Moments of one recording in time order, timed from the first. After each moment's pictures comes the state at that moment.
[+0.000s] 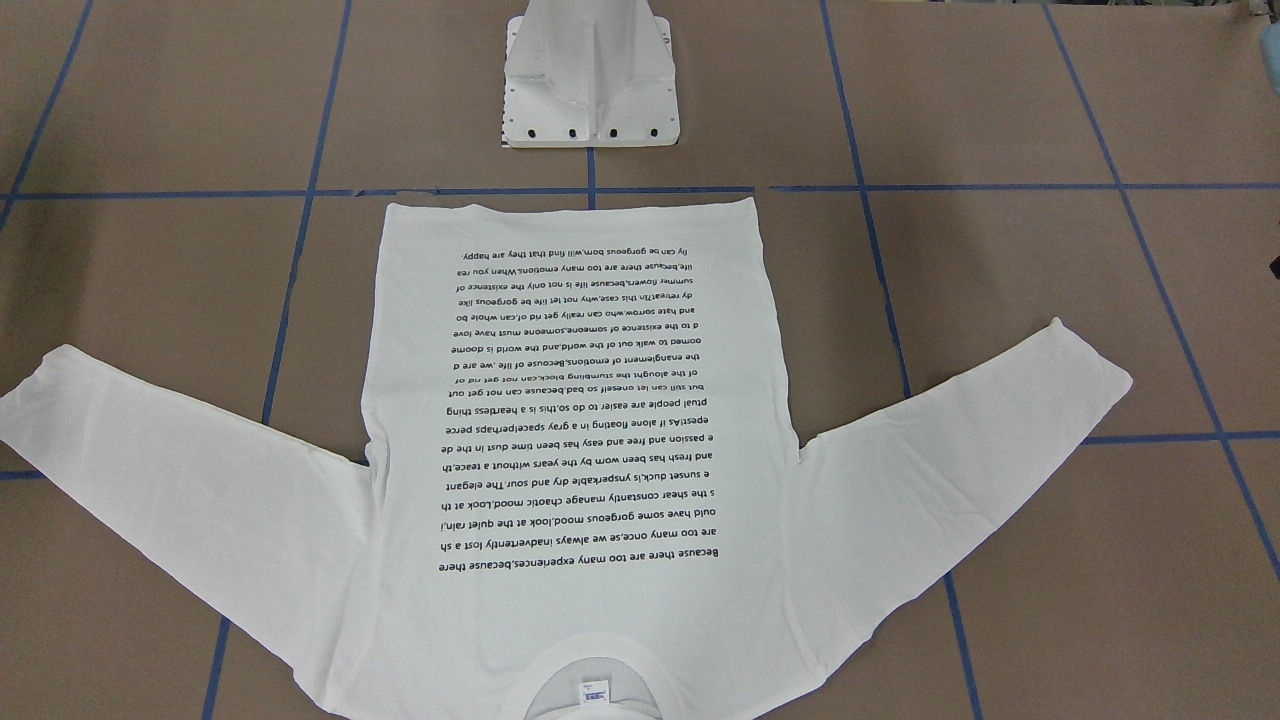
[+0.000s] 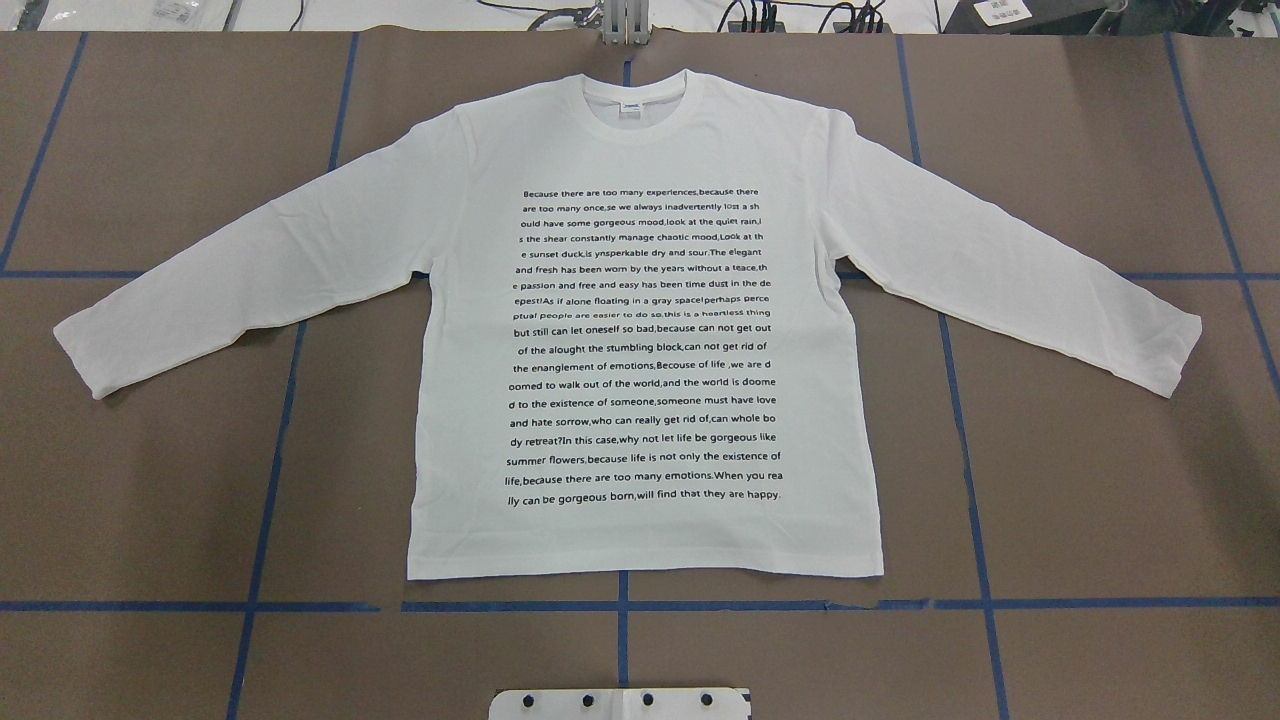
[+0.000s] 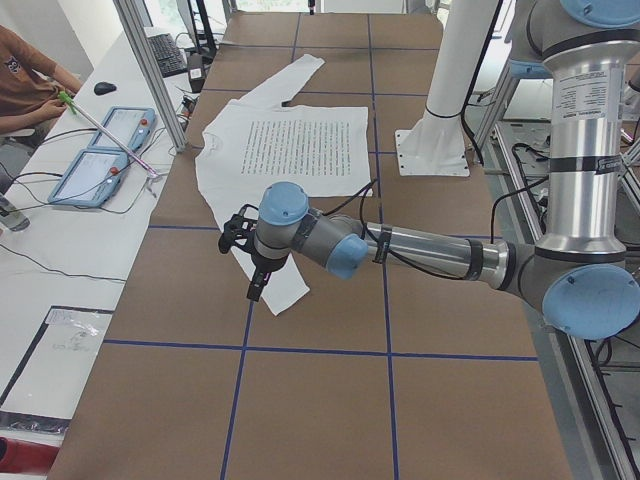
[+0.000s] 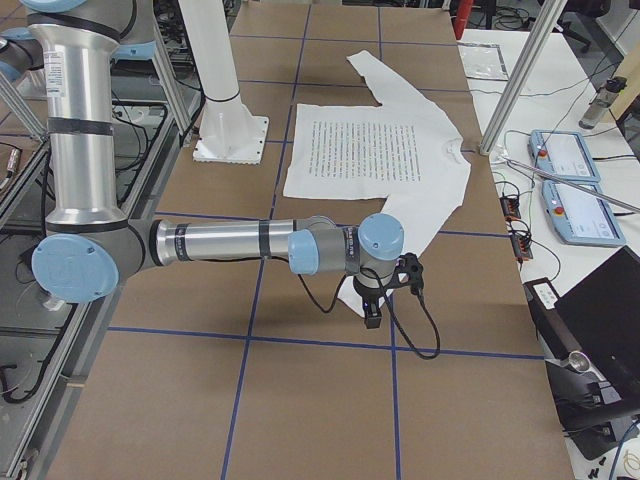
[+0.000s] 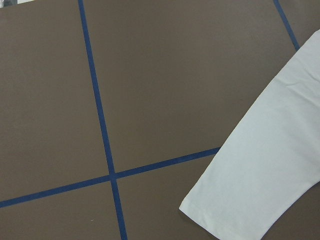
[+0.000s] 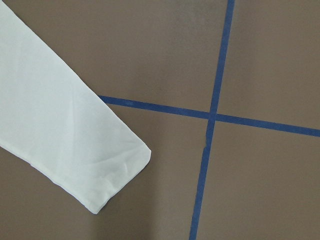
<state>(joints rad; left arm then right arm) -1.47 -1.51 -1.77 -1.94 -2.34 -0.19 1.50 -1.59 1.65 -1.50 2.39 -0.02</state>
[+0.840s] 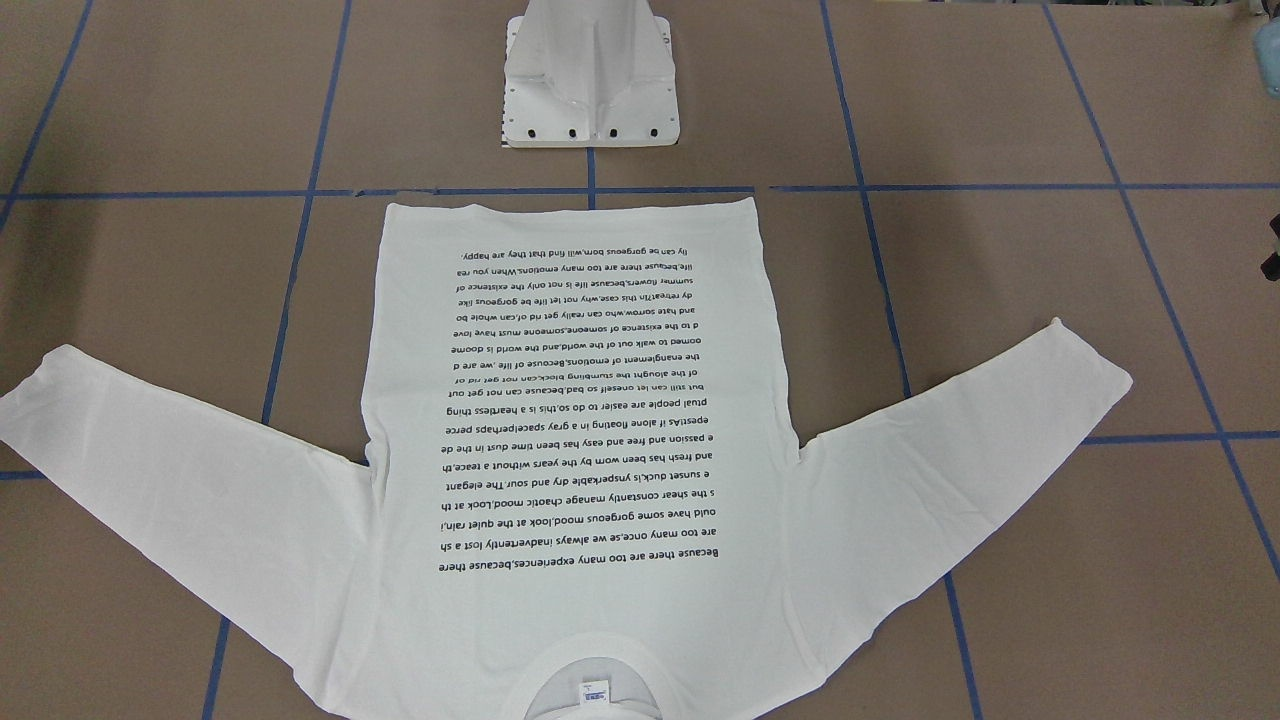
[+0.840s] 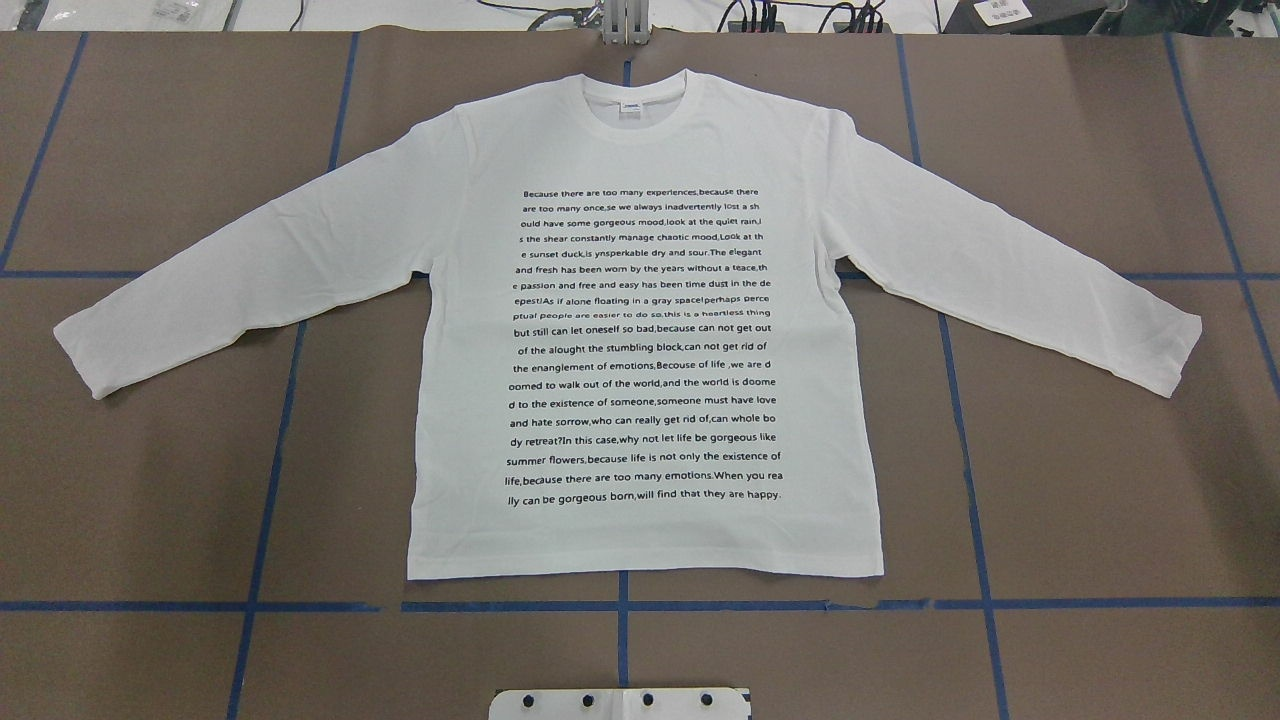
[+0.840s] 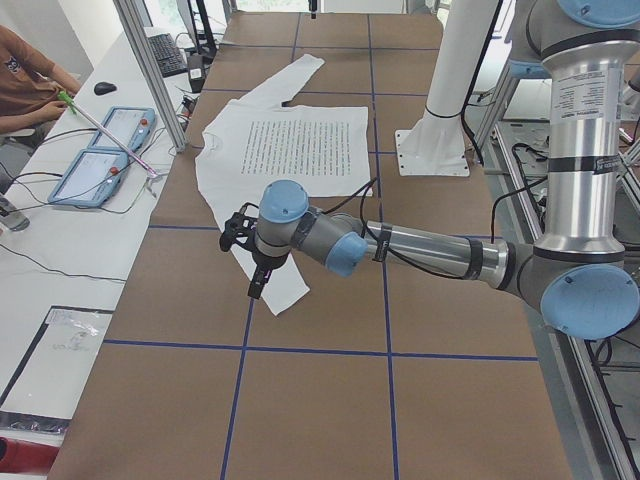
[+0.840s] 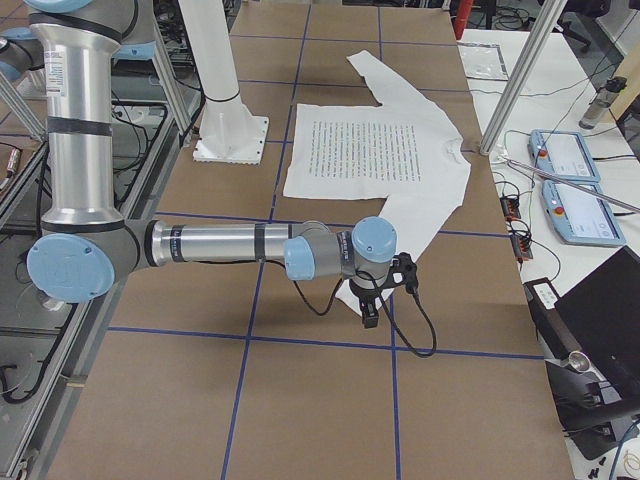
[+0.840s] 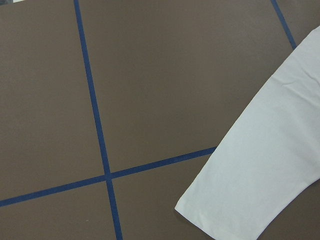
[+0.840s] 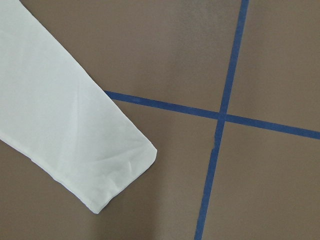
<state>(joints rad) -1.45 -1.51 -1.78 -1.94 -2.33 -0.20 1.47 -1.61 1.65 -1.45 2.39 -0.01</state>
